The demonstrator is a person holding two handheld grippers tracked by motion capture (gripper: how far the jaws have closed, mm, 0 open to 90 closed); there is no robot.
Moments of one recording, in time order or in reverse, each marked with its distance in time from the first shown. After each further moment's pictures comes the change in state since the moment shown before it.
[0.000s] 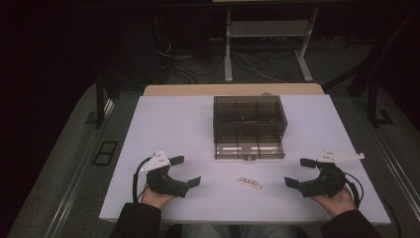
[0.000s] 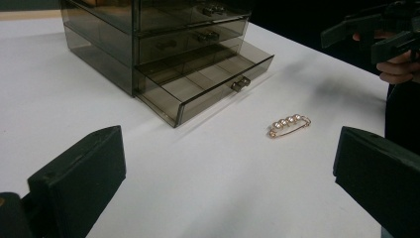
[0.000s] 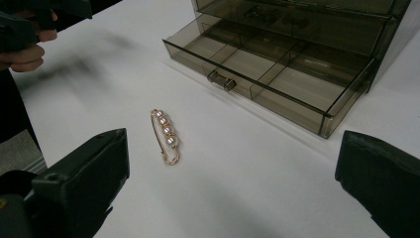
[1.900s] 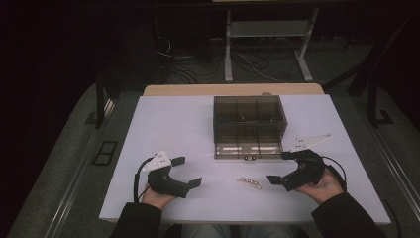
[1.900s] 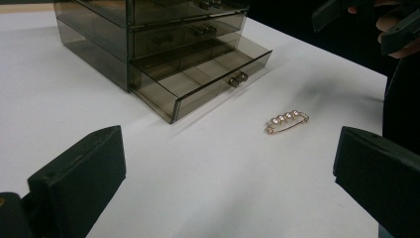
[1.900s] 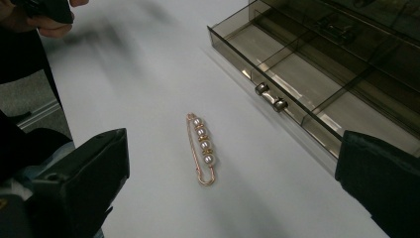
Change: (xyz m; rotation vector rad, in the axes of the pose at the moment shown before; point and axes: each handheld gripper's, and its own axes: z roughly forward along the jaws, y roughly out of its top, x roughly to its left) left arm -0.001 -0.001 0.002 0.014 -0.009 -0.007; right arm 0.029 0.054 0.031 0.197 0.080 -0.145
